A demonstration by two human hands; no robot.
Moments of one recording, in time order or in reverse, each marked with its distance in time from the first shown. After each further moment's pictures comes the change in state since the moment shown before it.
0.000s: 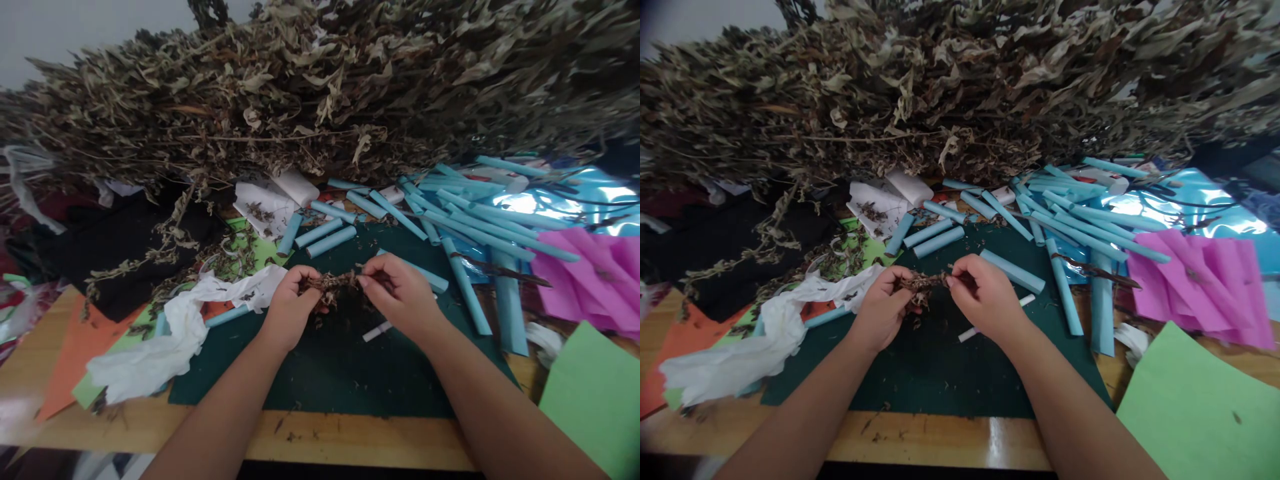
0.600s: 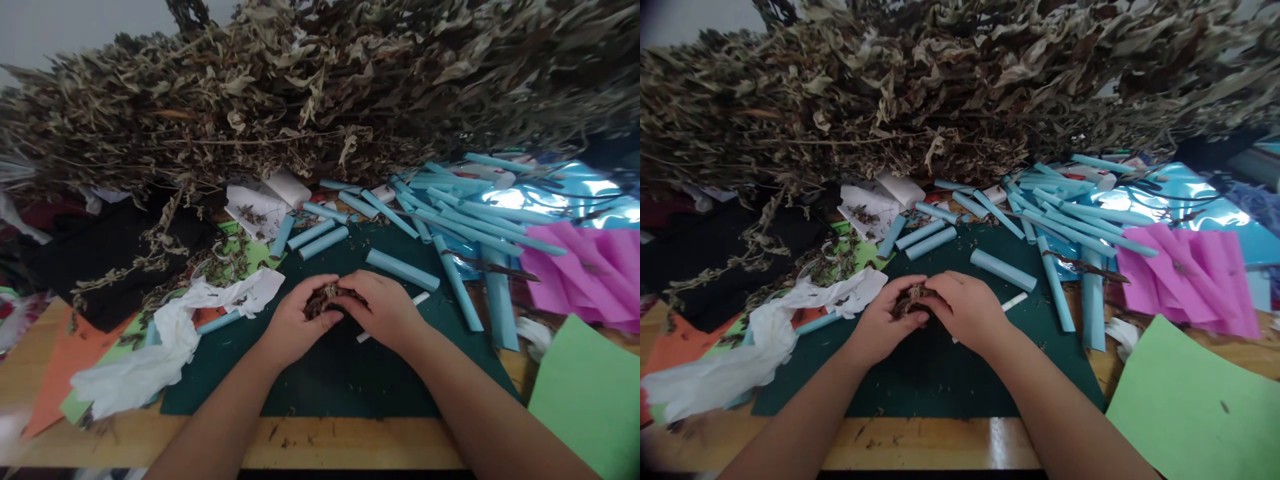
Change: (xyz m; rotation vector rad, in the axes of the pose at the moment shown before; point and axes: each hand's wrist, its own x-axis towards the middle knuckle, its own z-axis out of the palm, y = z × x) left_hand -0.009 0.002 0.000 0.288 -0.230 0.152; right_hand -0.003 -0.003 0.007 -0.156 -0.128 -0.213
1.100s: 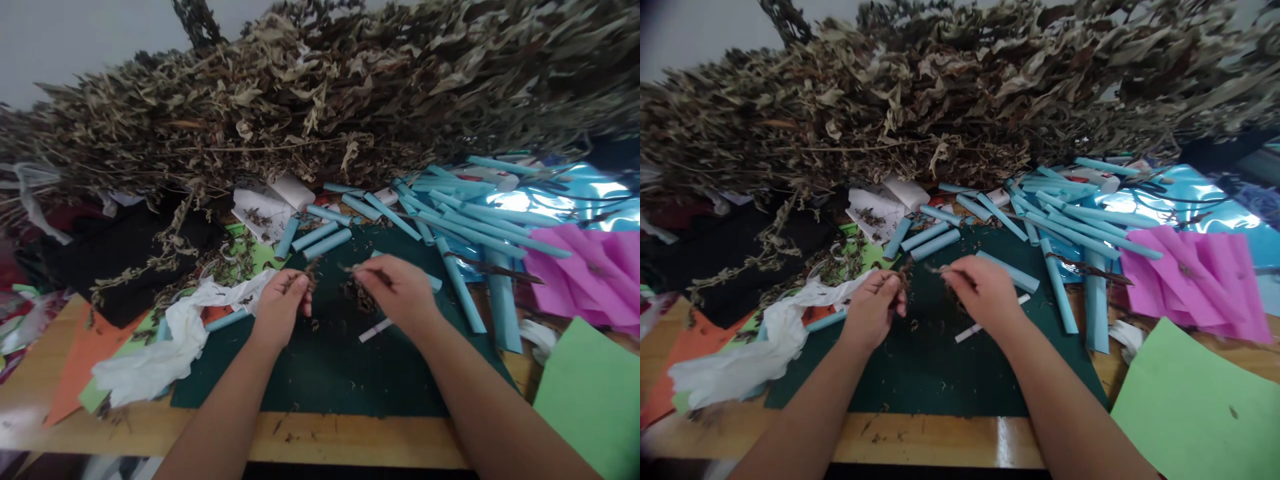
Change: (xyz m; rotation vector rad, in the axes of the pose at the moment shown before) left_hand 0.010 -0.001 -0.011 -0.224 0.269 -0.043; right_hand 0.003 0.014 -0.013 -0.051 0.214 0.092
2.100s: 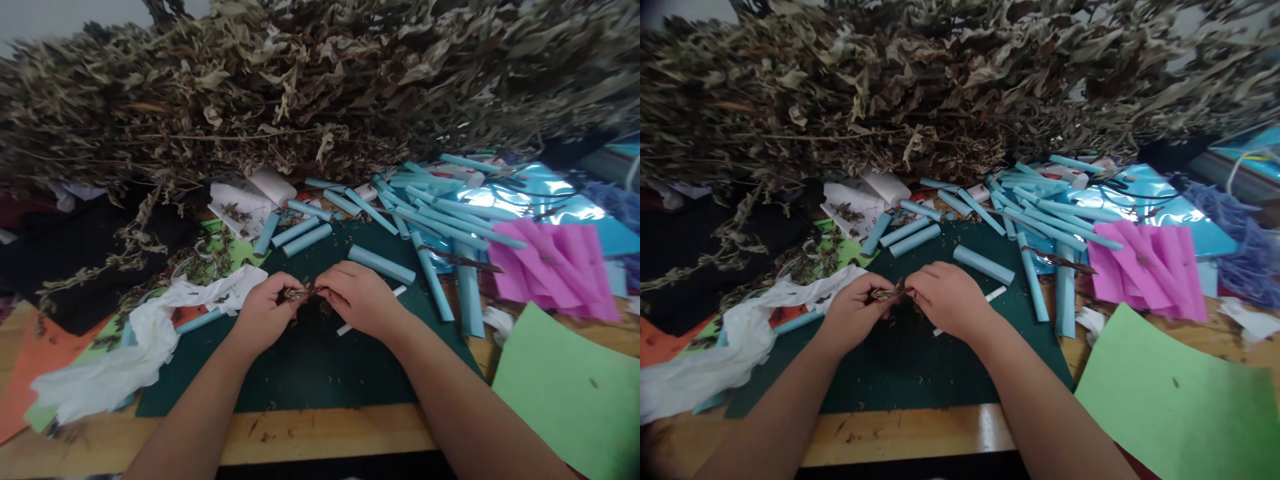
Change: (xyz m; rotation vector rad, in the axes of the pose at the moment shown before) left_hand -0.007 0.004 0.000 0.532 -0.191 0.094; right_hand -0.001 -0.010 0.003 -0.045 -0.290 -0.250
